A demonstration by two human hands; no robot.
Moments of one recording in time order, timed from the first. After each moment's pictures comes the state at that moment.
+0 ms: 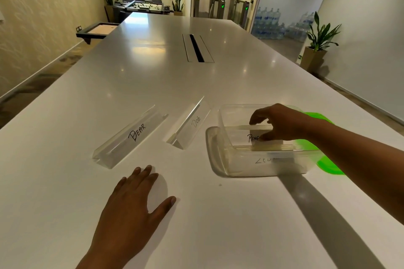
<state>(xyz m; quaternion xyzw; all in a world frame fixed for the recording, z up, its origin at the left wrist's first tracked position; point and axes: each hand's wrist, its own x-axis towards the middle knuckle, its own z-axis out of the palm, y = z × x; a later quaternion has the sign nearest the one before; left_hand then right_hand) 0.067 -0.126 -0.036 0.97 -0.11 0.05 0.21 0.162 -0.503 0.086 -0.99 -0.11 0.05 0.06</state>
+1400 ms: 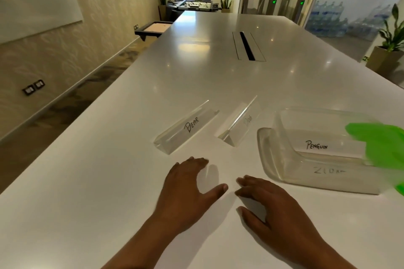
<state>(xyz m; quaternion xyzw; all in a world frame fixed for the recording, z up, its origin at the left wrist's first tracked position) 0.064 -0.123 -0.012 0.93 -0.08 0.04 0.35 0.031 -0.342 -0.026 -0.94 -0.19 -0.11 0.25</state>
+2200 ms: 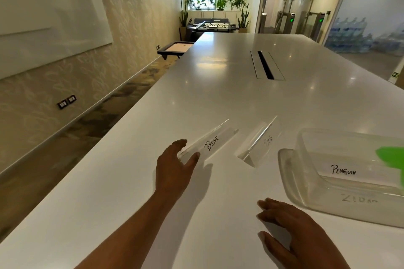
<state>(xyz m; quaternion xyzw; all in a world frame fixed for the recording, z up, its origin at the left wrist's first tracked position) 0.142 -0.066 -0.011 0.86 0.08 0.21 0.46 0.040 -0.341 -0.034 -0.93 -0.20 -0.14 0.29</state>
